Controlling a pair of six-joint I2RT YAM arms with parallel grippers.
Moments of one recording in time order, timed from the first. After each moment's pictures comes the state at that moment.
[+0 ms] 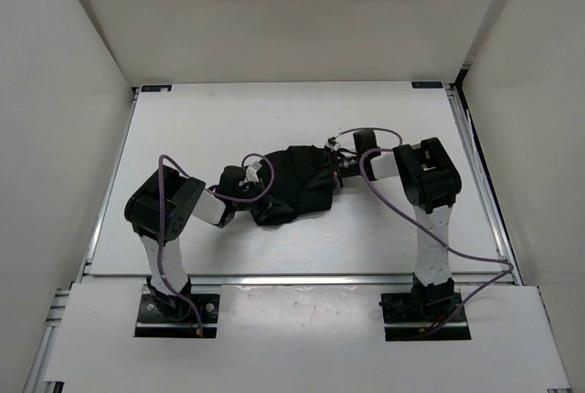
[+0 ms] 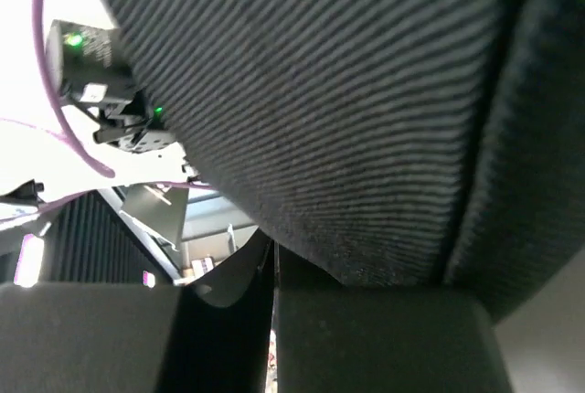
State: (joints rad) left arm -0.45 1.87 0.56 0.69 0.66 -1.09; right arm 0.33 2.17 1.11 0.29 -1.26 0.83
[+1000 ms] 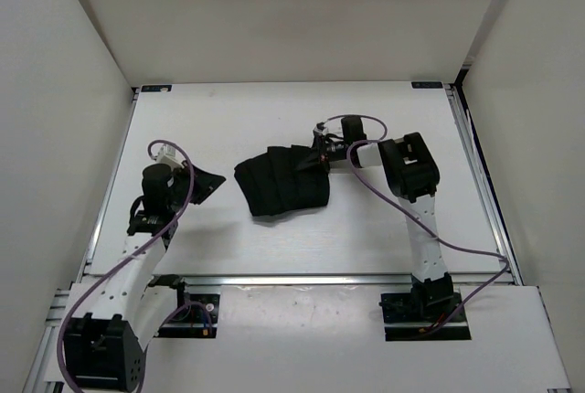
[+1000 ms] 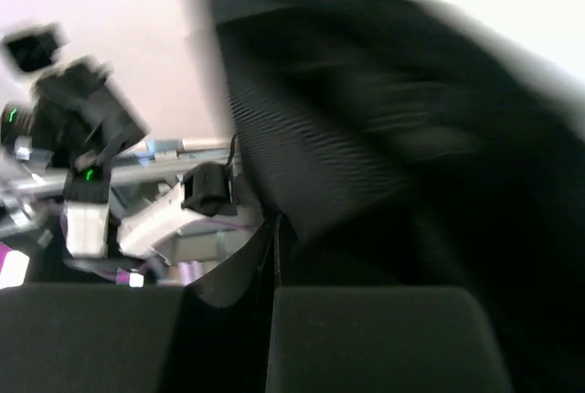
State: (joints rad) left arm -0.06 0.89 0.48 0.00 0.36 -0.84; right arm 0.35 2.39 1.44 0.38 -1.26 0.96
